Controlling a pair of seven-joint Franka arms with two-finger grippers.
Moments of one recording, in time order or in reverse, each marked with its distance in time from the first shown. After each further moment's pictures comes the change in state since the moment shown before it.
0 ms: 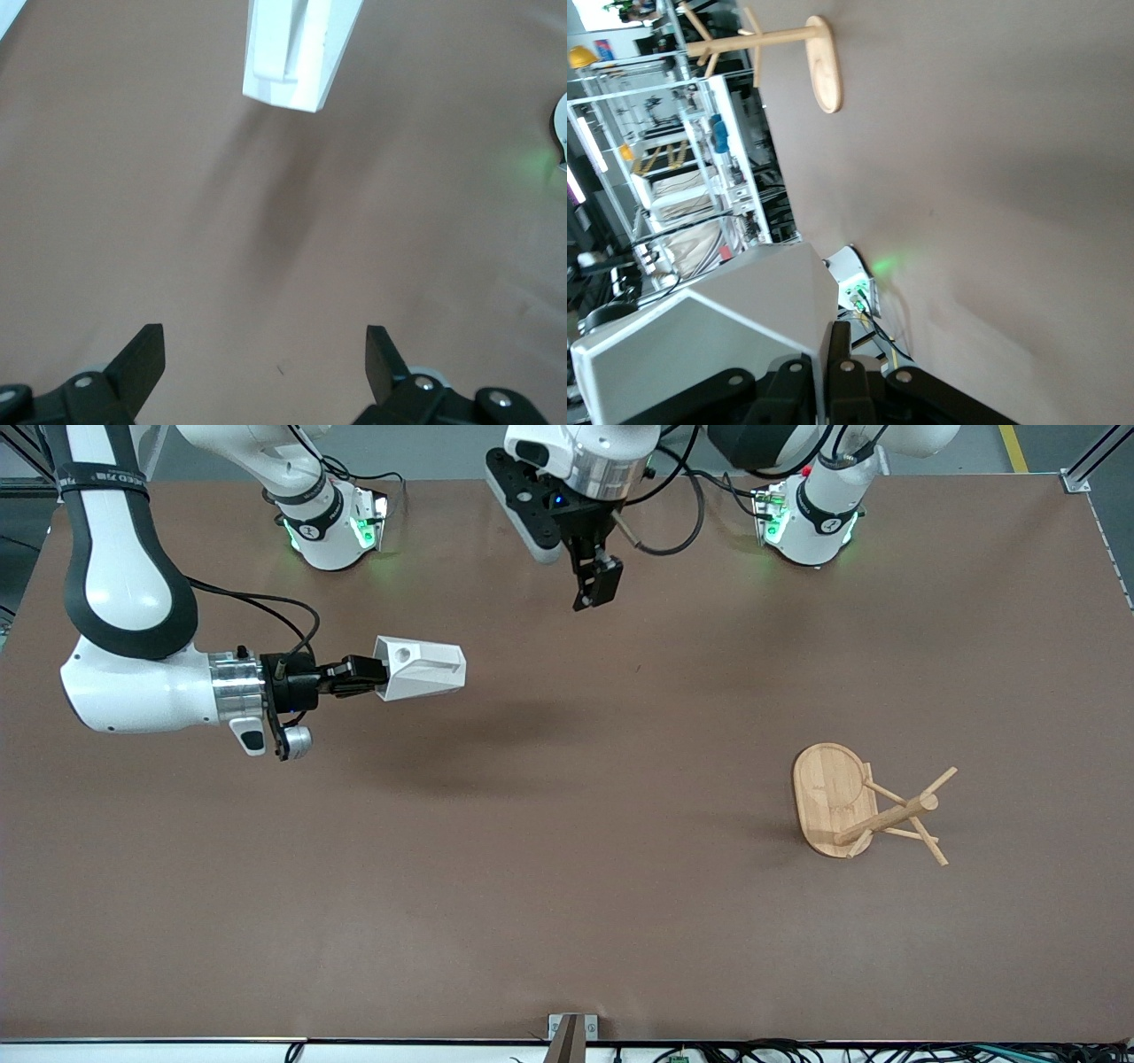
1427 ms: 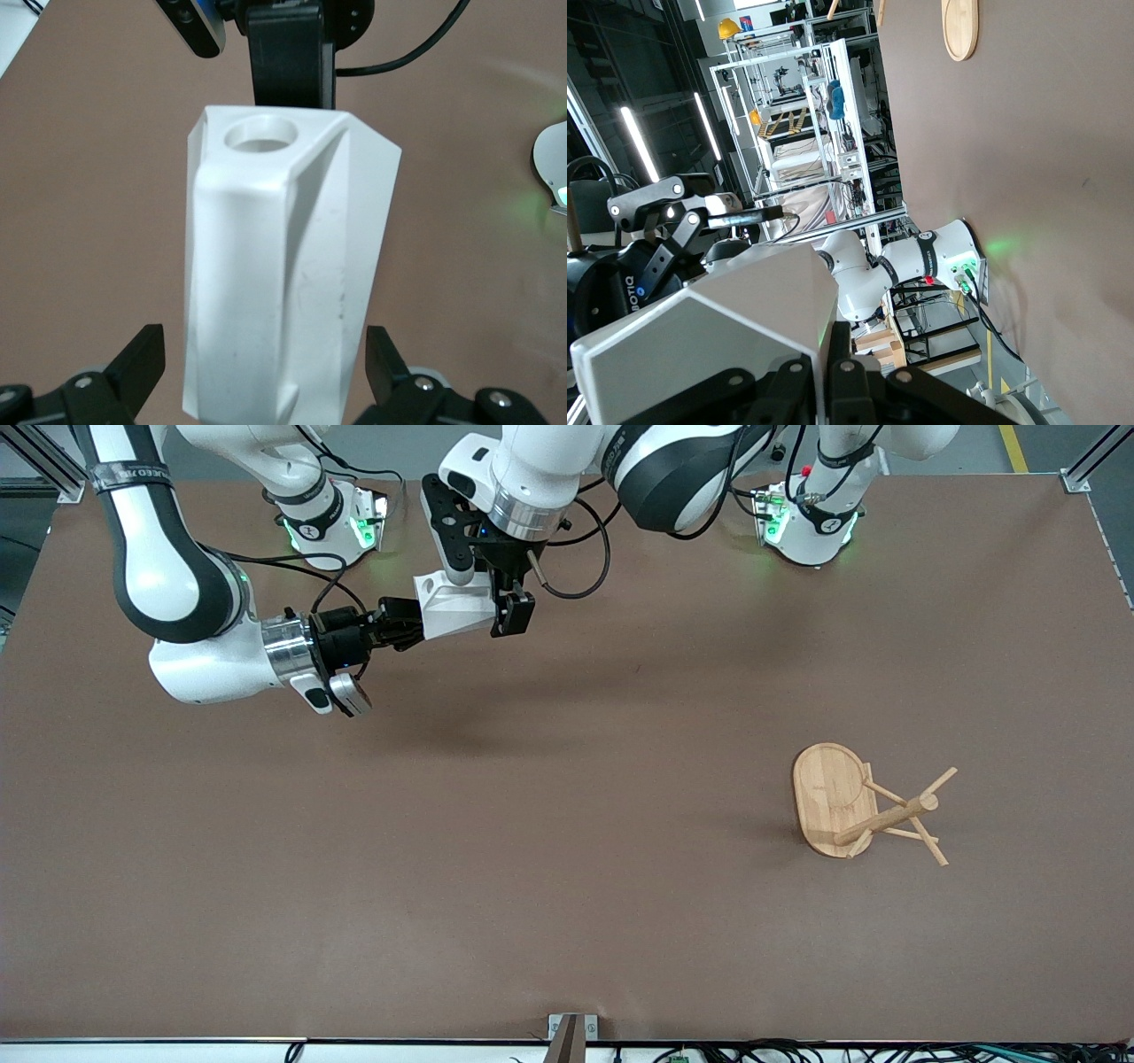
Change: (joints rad) left arm -0.089 0.128 -0.007 0.016 0.000 0.246 0.043; right arm 0.008 -0.086 0.077 -0.194 0.290 -0.061 -0.143
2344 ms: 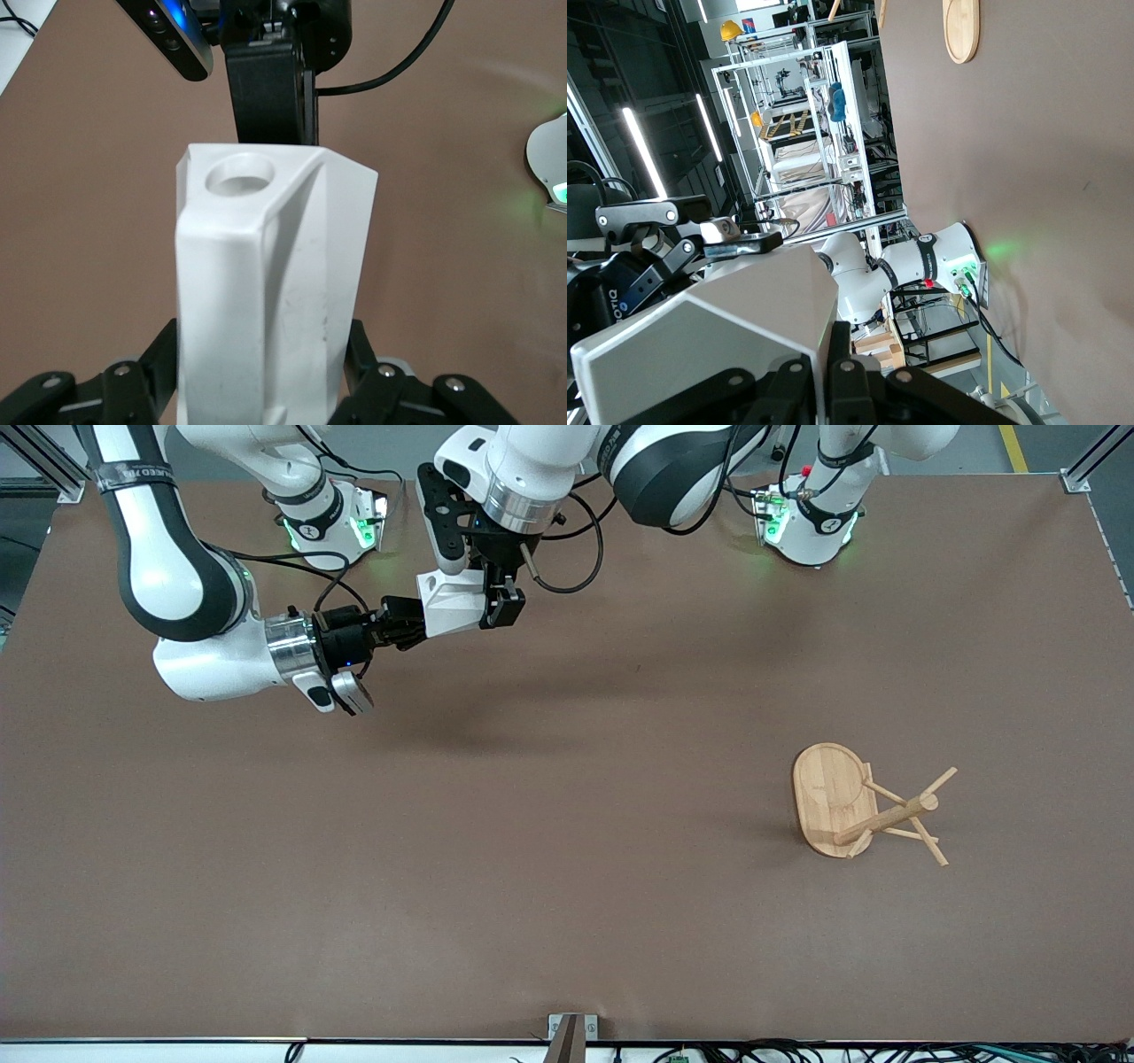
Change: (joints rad) left arm -0.005 0.000 -0.004 0.003 0.000 0.006 0.031; right arm 0.005 -0.004 0.003 -0.011 0.011 0.011 -0.015
